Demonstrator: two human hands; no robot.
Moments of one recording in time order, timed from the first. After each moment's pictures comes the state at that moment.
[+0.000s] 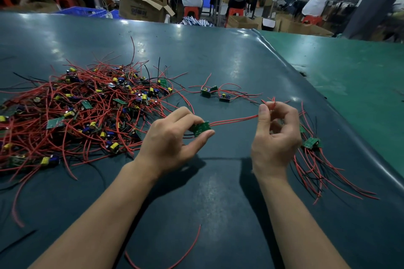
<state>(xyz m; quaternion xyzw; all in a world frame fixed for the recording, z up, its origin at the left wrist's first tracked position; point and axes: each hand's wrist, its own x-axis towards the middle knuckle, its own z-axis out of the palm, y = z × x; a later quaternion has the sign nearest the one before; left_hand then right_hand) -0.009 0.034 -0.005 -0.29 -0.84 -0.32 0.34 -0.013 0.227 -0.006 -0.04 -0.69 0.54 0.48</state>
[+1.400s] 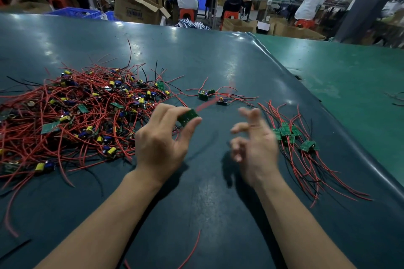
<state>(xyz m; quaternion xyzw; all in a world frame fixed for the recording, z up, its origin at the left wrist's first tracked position) -0.007 0.037 -0.008 -0.17 -0.81 -0.33 0.46 -0.006 0.212 -0.006 -0.04 -0.56 0.82 0.11</state>
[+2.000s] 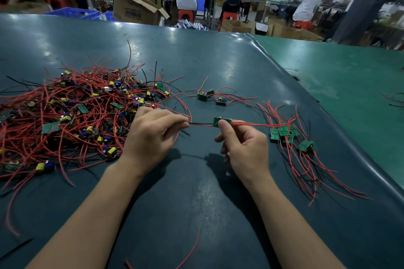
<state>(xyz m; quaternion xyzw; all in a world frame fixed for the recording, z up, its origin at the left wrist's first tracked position) -0.025 0.005 -0.008 -0.27 -0.83 -0.28 0.40 0.000 0.205 -0.011 0.03 -0.74 0.65 0.19</state>
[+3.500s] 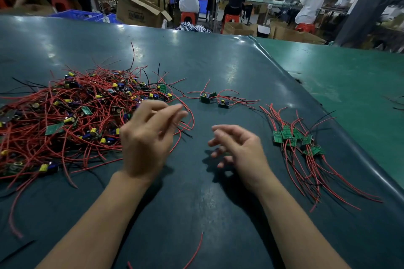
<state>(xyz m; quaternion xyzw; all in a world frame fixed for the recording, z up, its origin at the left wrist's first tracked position) -0.009 0.014 -0.002 -0.16 -0.77 -0.31 0.53 0.000 0.203 -0.003 0.01 -0.68 0.74 -0.01</state>
